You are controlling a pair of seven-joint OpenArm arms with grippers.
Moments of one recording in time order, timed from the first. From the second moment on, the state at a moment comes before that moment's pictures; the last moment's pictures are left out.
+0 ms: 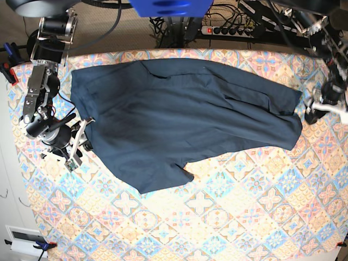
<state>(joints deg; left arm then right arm) 13.7 -19.0 -46.7 94.7 -42.9 -8.9 59.1 8.0 21.1 12.4 98.5 23.7 41.1 -66.0</state>
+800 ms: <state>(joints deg) 9.7 -19.3 -34.0 81.5 -40.4 -9.0 57.3 8.3 21.1 12.6 98.5 23.9 41.1 -65.7</state>
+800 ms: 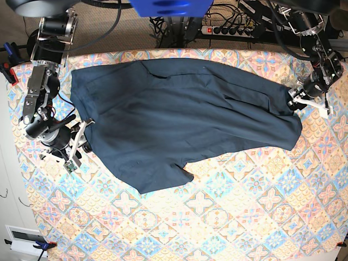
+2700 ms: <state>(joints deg) 23.9 -30.1 -53.9 88.0 -74.1 -8.8 74.7 8.3 21.0 11.6 98.4 24.1 41.1 -65.6</state>
